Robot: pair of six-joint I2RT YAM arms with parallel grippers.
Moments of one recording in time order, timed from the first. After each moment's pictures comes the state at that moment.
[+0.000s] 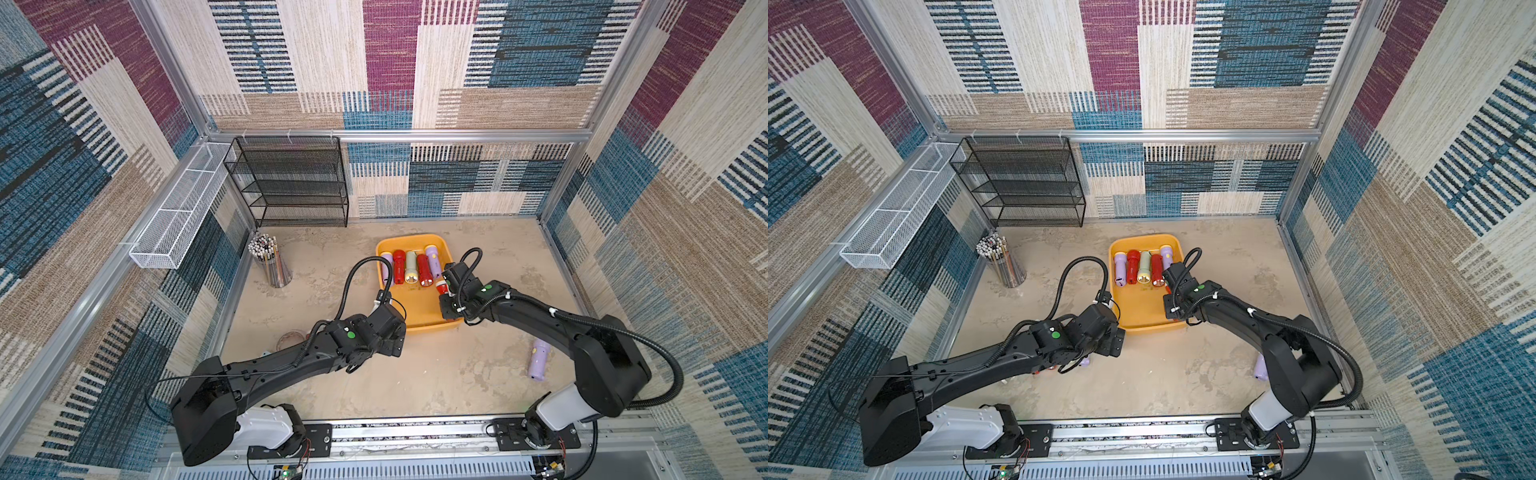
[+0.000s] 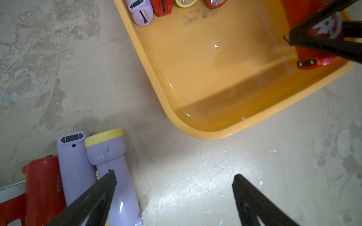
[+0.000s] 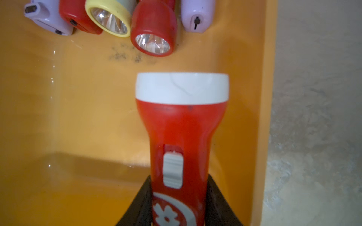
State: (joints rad) left arm -0.94 1.33 0.88 -0.55 -0.32 -0.54; right arm 0.57 1.57 1.02 -0.53 0.12 0.36
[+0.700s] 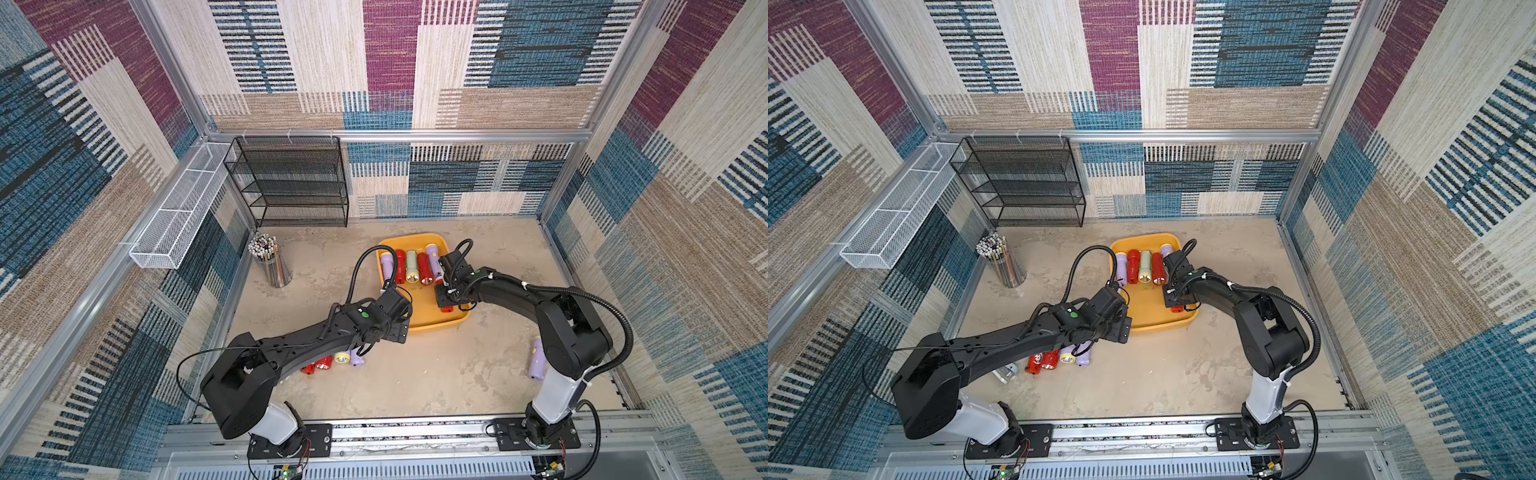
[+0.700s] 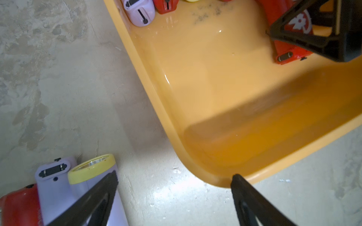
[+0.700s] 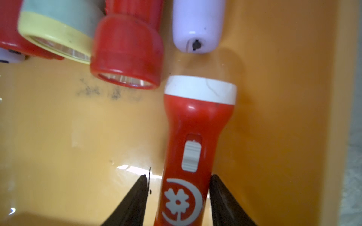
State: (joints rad) left arm -0.86 1.52 0.99 -0.54 -0.26 -0.50; right arm 0.48 1.79 1.16 -0.49 0.07 0.29
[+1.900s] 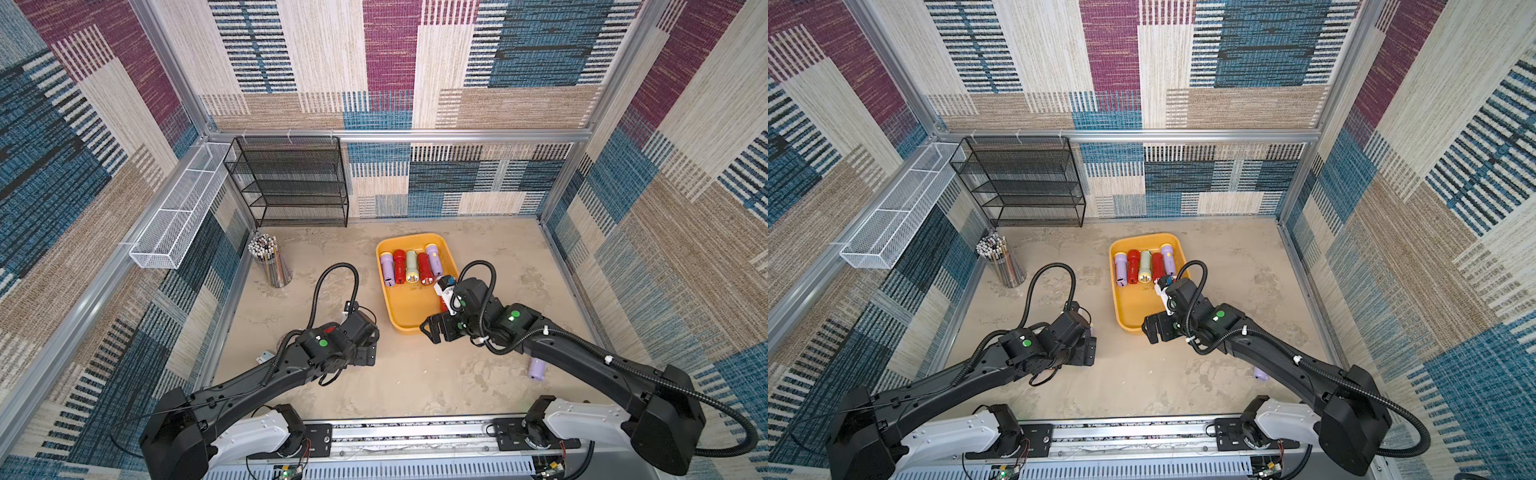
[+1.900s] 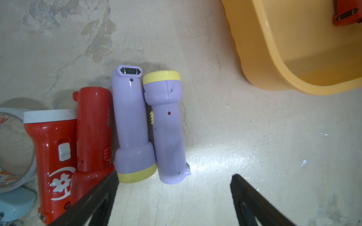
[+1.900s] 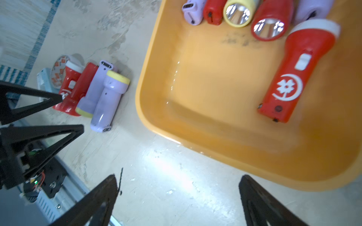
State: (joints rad) left arm -0.85 1.12 0.74 -0.76 -0.28 -0.68; right arm 0.74 1.18 0.85 -0.54 -0.14 0.39
